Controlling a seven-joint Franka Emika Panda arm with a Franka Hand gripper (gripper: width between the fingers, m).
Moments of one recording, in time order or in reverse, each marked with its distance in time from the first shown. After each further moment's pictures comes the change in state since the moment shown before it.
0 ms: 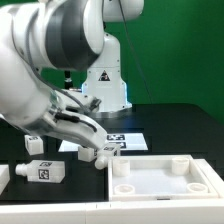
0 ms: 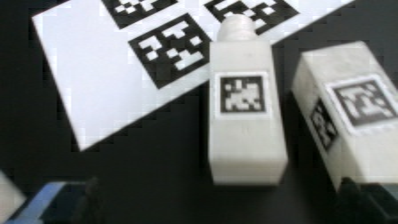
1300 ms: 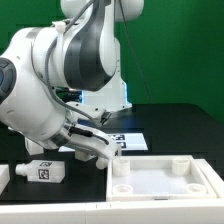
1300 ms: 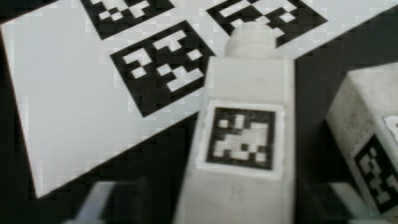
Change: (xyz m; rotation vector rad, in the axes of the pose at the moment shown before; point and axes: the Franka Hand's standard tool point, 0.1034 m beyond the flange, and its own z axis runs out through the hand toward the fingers) arm 0.002 -0.002 0.033 -0.020 -0.024 -0.003
